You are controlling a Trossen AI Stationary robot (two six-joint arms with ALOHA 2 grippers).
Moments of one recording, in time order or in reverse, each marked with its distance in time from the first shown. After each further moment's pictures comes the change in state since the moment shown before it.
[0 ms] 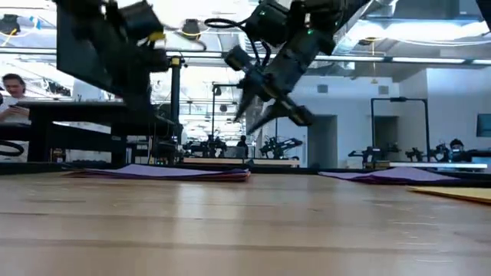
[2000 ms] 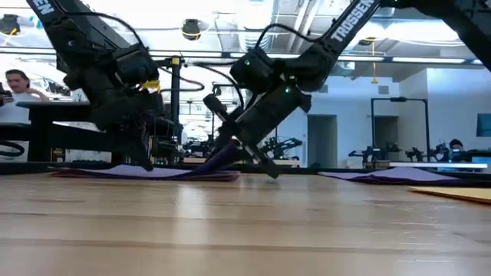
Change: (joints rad) left arm -0.022 0.173 -0.190 0.375 0.069 -0.019; right arm -0.034 0.216 -0.026 0.338 -0.028 -0.027
